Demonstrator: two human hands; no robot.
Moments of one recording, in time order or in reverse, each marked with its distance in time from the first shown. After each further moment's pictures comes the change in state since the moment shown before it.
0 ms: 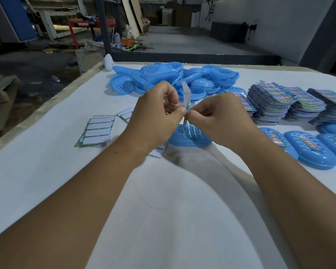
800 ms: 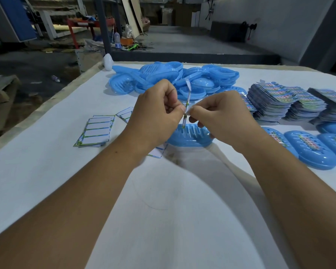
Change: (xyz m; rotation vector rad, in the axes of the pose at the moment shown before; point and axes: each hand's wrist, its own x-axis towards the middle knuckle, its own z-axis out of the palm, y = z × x) left_hand 0.003 -0.004 0.002 0.068 0.039 0.079; right_hand 0.003 -0.001 -0.002 0.090 0.024 0.085
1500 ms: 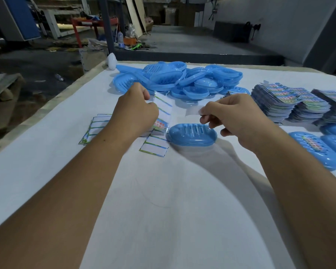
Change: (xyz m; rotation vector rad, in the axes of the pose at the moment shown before) left_hand 0.018 -0.026 -0.028 0.304 0.017 -0.370; right_hand 0.007 0.006 -0.014 0.198 -0.071 0.290
